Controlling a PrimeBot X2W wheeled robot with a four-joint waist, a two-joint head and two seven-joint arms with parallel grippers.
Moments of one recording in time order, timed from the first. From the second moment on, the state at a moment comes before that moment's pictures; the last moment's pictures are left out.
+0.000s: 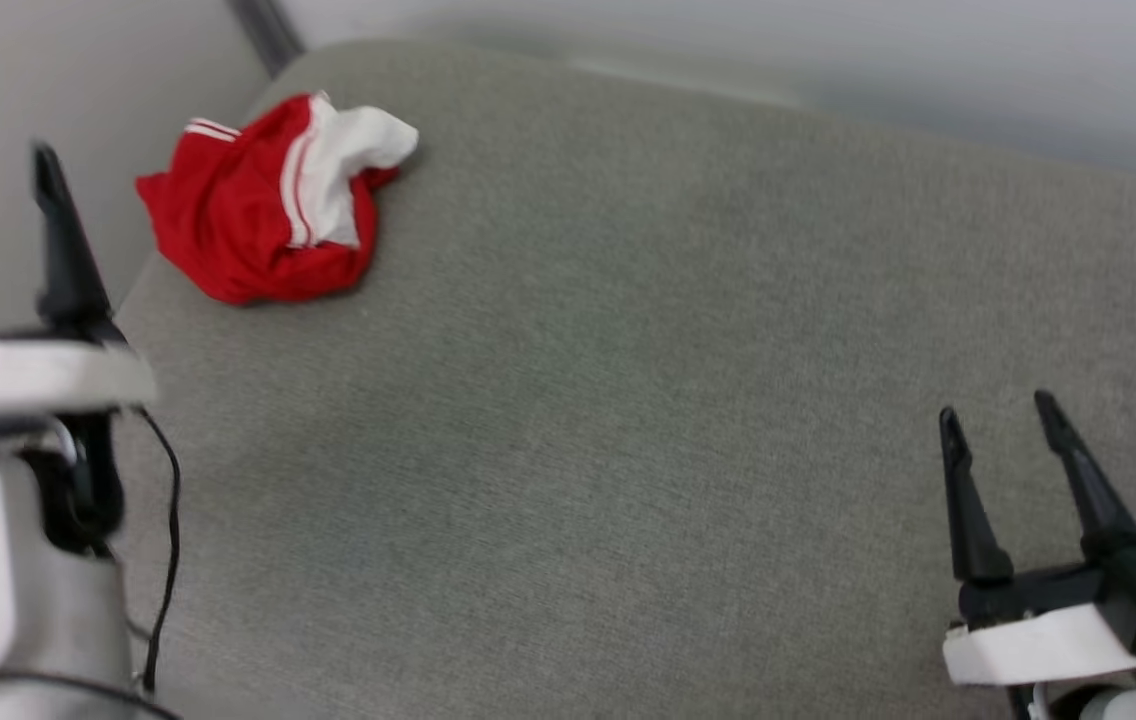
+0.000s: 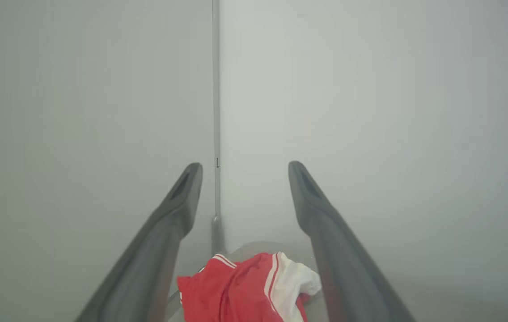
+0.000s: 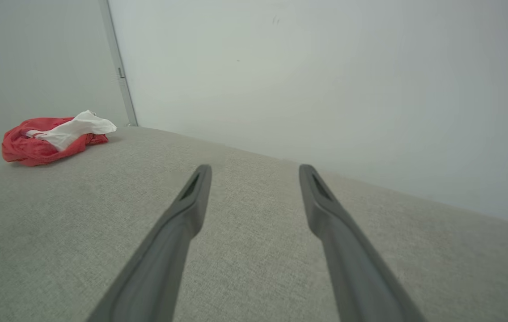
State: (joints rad) left arm -0.43 0.20 0.20 0.17 -0.26 -0.07 -0.26; right arm 0.02 -0.05 -0.02 -0.06 -0.05 0.13 -0.26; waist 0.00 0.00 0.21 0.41
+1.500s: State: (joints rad) left arm -0.98 0.76 -0.47 0.68 -1.05 -0.13 0.61; right arm -0.11 -0.13 -0.06 -0.35 -0.20 0.13 -0.26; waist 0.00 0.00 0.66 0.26
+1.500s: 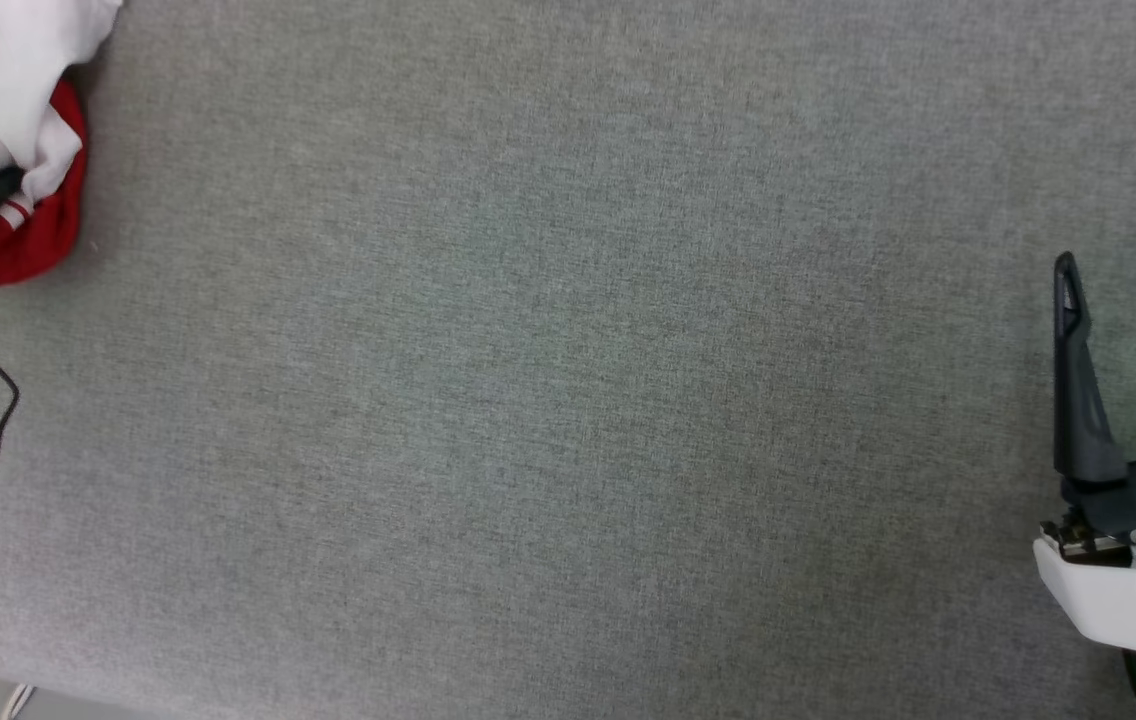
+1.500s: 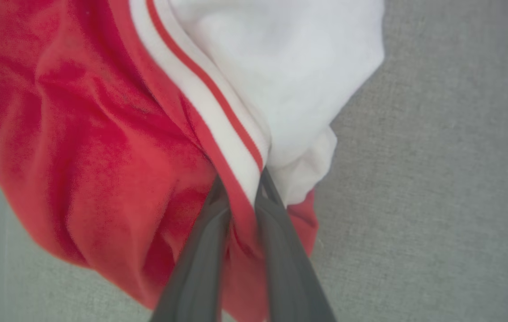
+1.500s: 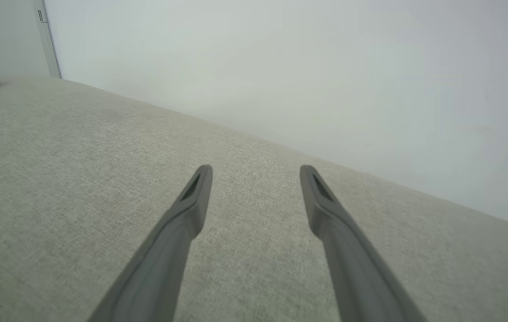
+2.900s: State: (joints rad) left arm -1.20 0.63 -0.96 0.00 -0.87 -0.13 0.45; right arm -0.10 -0.05 -0.04 -0.17 -0.01 0.13 -0.26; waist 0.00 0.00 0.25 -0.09
